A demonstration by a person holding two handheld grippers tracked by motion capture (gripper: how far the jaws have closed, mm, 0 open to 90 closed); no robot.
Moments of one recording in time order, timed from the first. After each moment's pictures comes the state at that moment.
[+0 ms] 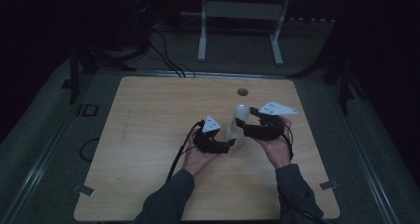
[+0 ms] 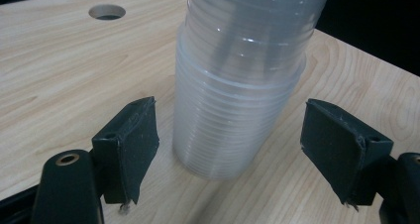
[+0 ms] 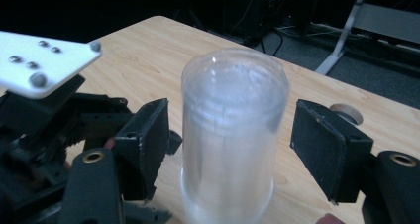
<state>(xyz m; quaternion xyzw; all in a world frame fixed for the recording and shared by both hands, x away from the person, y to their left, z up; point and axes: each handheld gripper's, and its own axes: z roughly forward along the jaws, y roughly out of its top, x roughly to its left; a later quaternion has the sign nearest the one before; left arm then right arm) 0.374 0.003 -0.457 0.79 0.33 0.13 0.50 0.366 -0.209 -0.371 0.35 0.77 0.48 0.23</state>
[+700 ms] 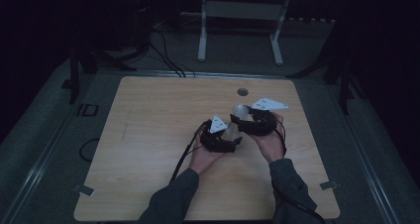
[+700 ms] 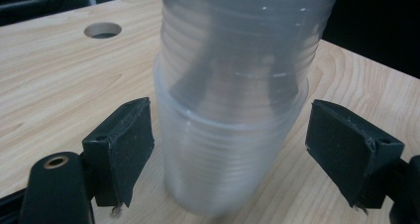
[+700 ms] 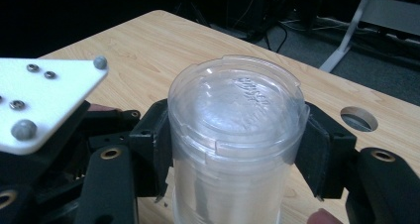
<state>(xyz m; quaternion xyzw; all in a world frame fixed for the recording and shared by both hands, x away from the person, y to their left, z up) 0.381 -0.018 -0.463 0.78 0.32 0.15 0.51 0.385 -0.194 -0.377 0.35 0.78 0.48 0.22</state>
